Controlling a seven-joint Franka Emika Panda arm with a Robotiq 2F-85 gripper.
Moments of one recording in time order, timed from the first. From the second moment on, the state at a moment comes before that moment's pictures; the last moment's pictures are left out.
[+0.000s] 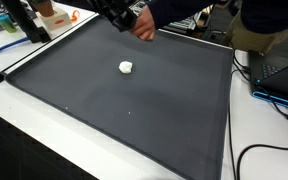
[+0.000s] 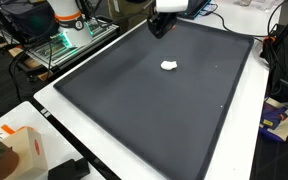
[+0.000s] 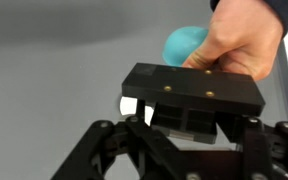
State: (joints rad) arm -0.07 0.26 -0.02 -1.89 0.41 1.83 -0.06
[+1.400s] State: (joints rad) arm -0.08 0.33 0.00 -1.82 0.43 1.74 -0.11
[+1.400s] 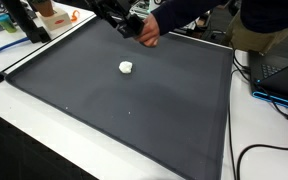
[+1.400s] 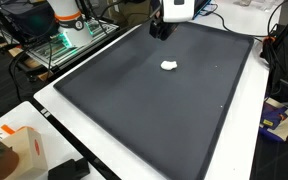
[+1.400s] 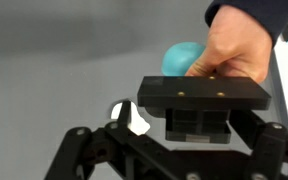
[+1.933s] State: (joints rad) arm -0.10 0.32 0.00 -1.81 0.44 1.73 -0.14
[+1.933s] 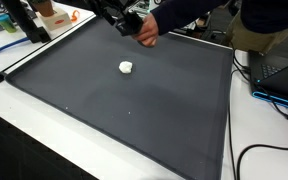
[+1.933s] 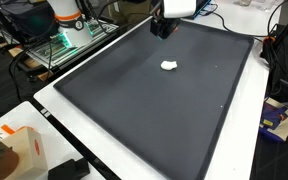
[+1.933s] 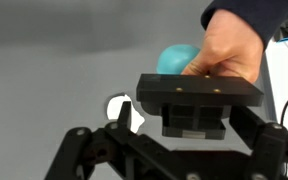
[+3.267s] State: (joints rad) arm -0.09 0.36 0.00 -1.78 0.44 1.73 -0.13
